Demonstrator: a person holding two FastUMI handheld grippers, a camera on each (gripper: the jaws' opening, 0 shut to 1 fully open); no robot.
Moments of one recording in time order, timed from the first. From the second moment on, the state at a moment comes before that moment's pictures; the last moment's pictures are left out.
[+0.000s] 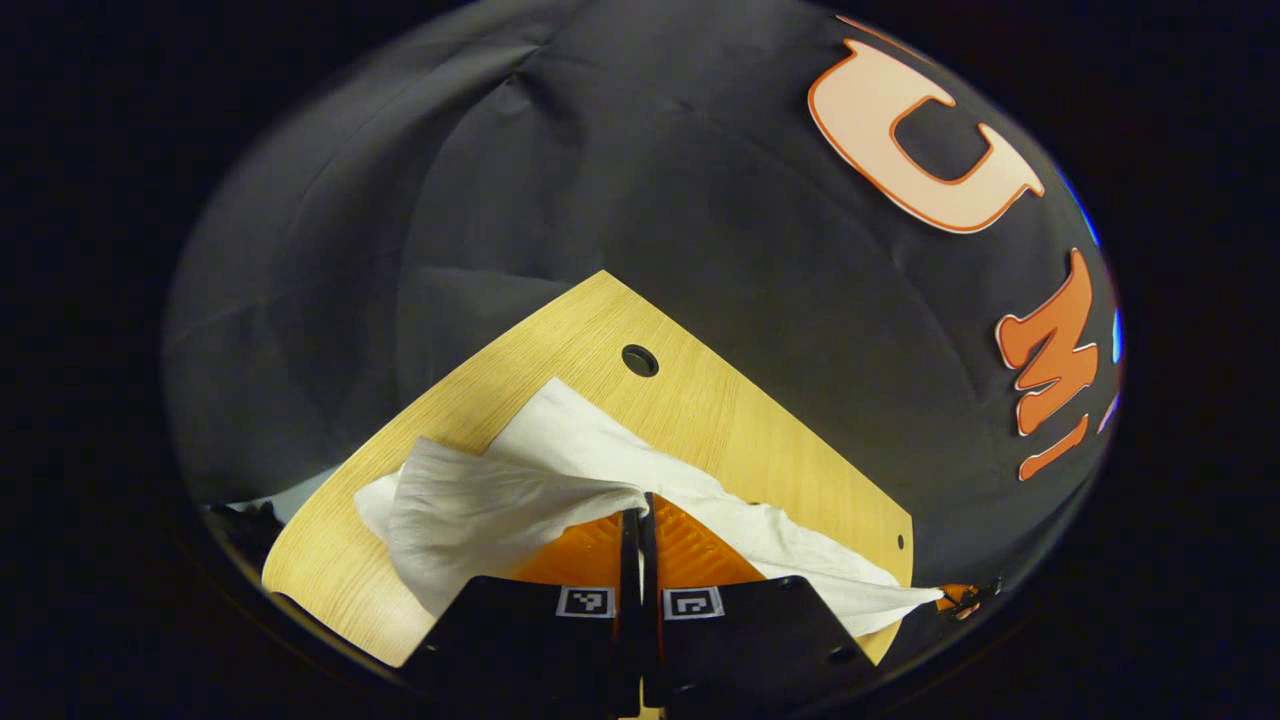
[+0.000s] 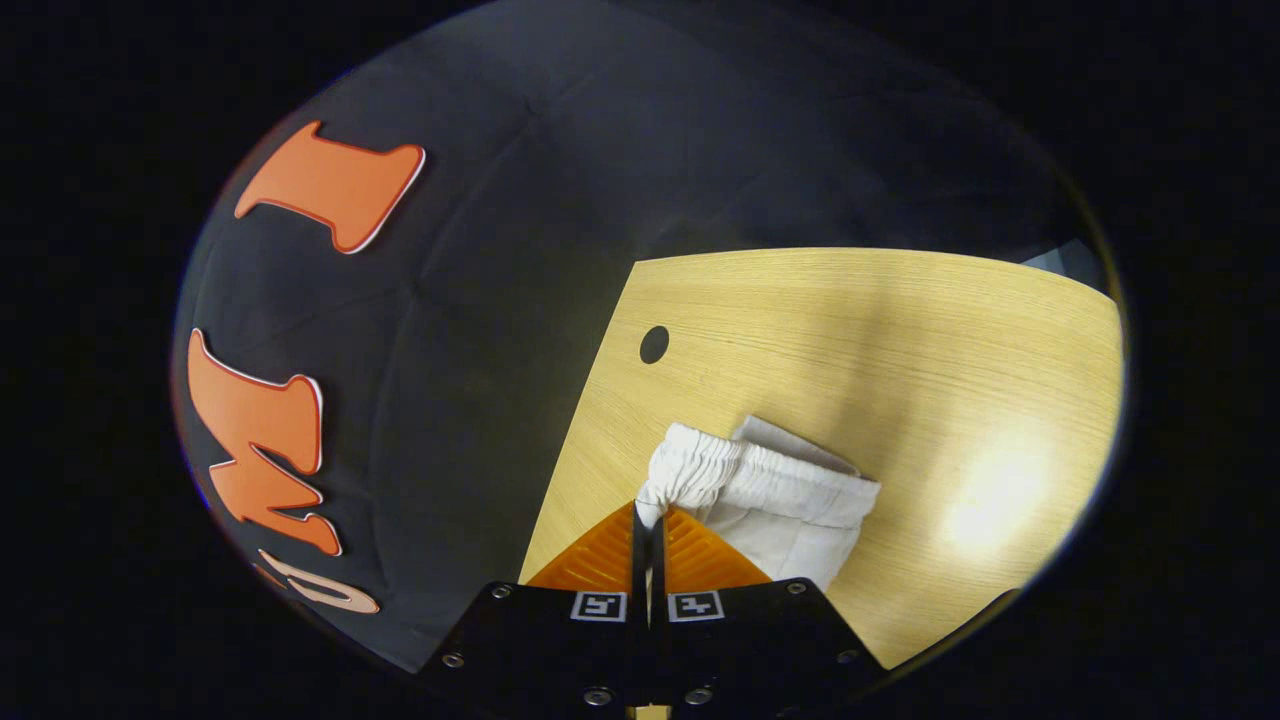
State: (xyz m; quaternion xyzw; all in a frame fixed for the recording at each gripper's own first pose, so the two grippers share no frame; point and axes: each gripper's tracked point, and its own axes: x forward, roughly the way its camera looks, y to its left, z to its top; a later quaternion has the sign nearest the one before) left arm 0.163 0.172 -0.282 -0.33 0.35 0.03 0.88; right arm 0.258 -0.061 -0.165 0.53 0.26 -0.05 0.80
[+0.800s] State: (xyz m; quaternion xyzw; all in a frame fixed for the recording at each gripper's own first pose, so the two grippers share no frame) left arm 0.251 0.156 -0.330 -0.31 0.40 0.06 0.86; right arm 0.356 -0.038 -0.208 0.57 0.29 -0.05 0.76
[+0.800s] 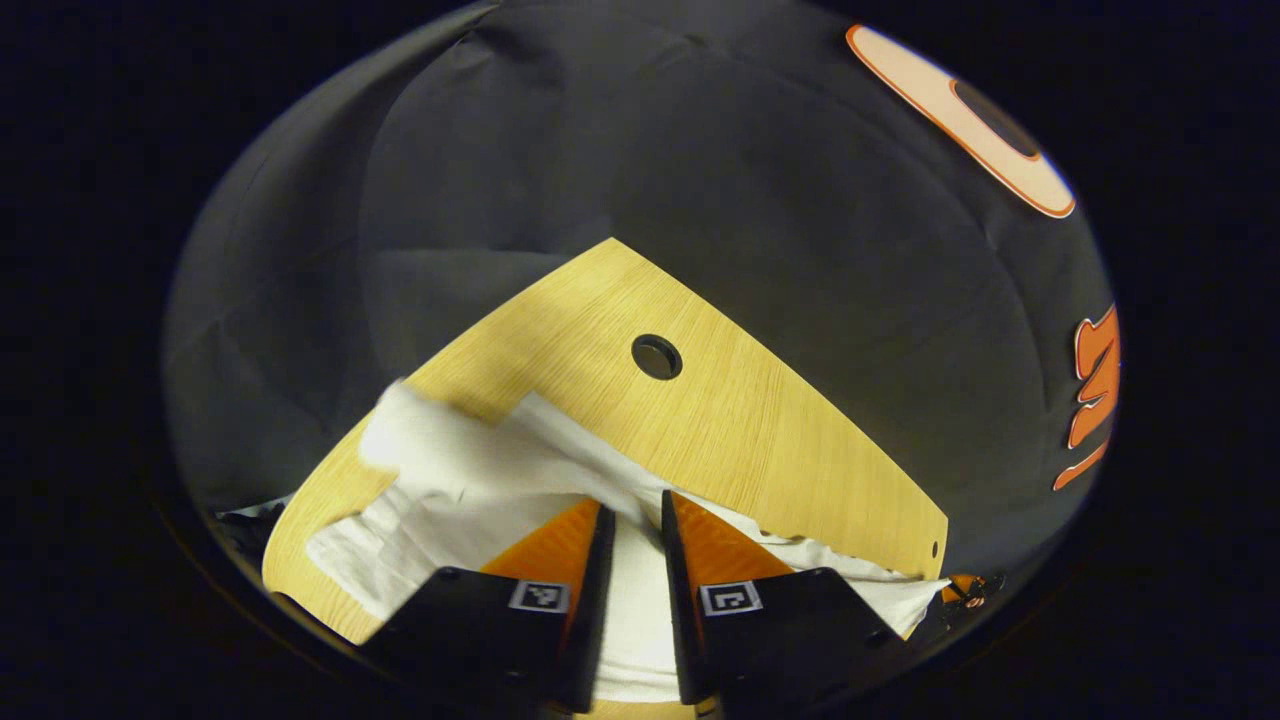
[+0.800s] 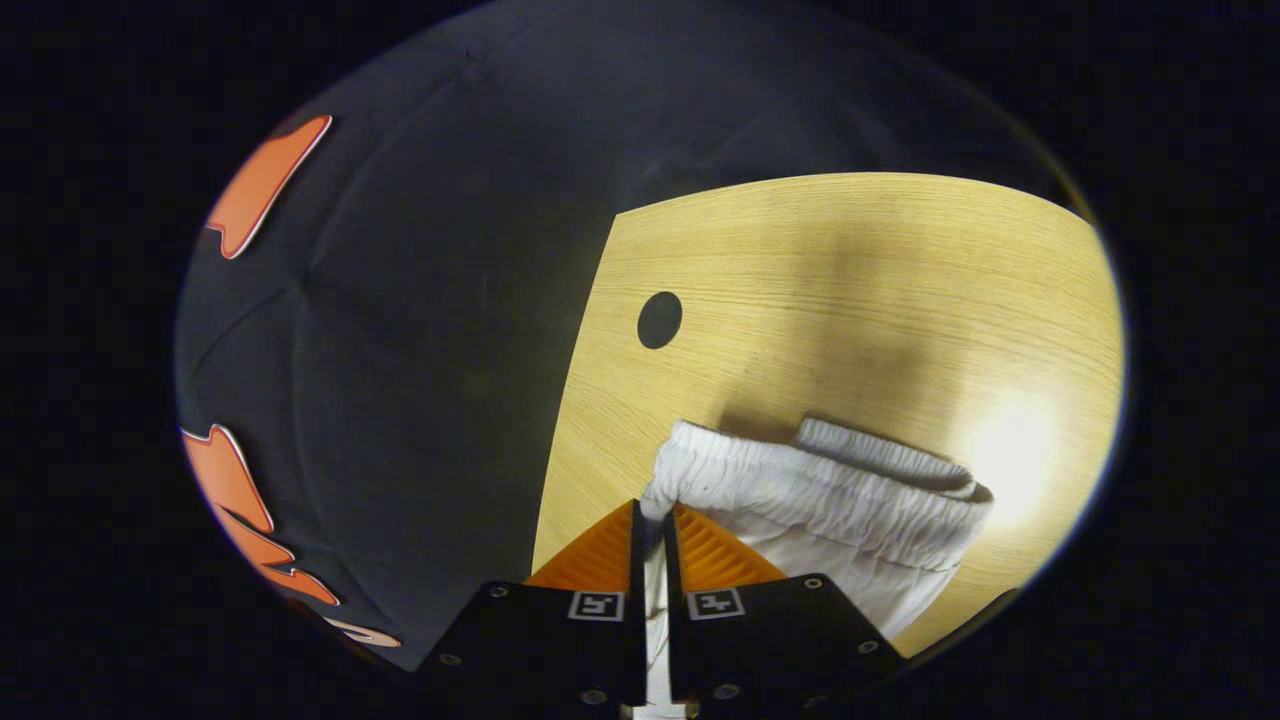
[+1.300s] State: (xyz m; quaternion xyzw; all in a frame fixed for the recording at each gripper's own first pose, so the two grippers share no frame) left arm 0.239 0.145 -0.272 -0.24 0.37 0.02 0.90; right arm 0.301 -0.074 -0.212 0.44 0.31 -0.06 0.84
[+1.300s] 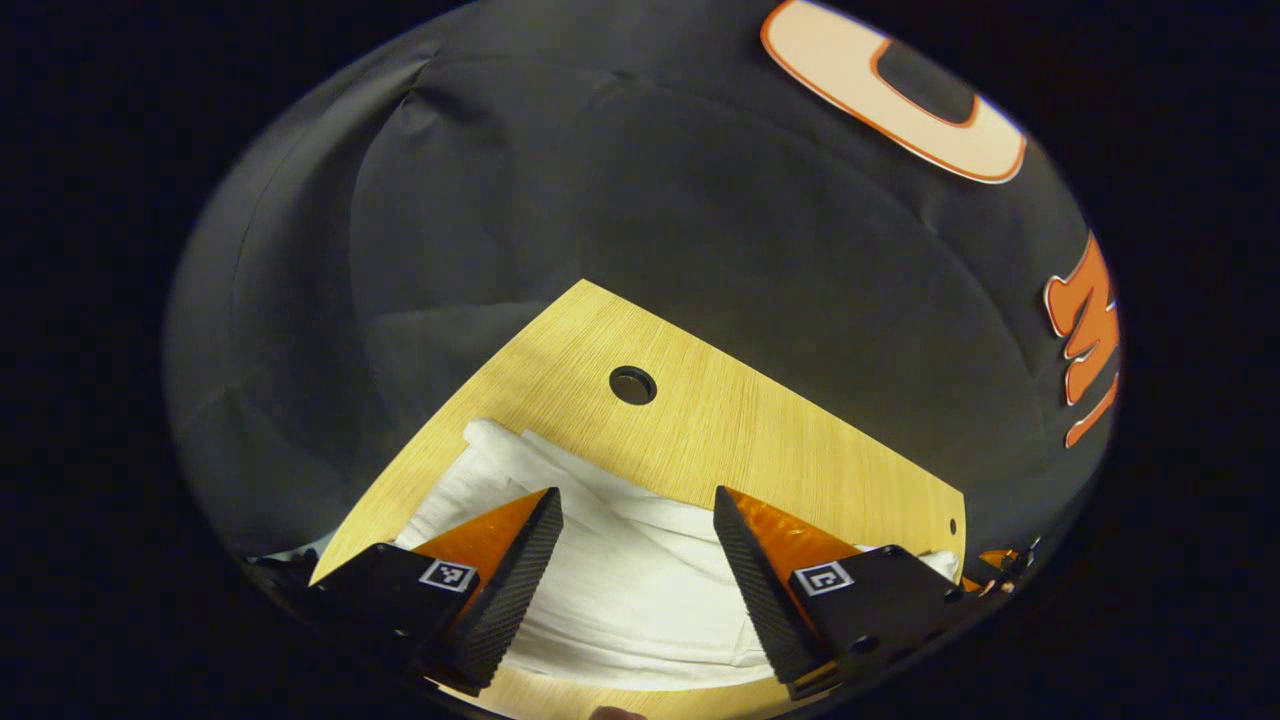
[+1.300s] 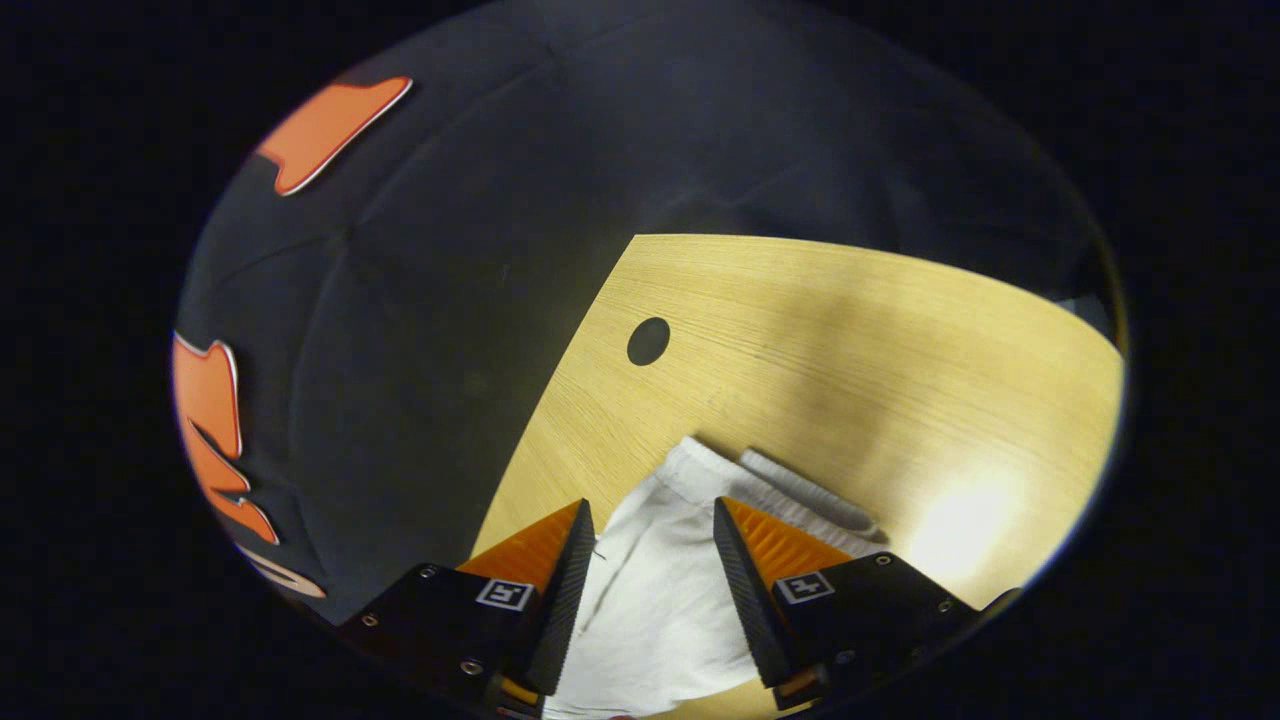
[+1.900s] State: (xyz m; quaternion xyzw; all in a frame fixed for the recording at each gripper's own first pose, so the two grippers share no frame) left arm 0.165 0.136 -0.197 -0.15 0.33 0.03 0.93; right arm 0.234 -0.084 -0.278 0.37 0.41 -0.11 0.82
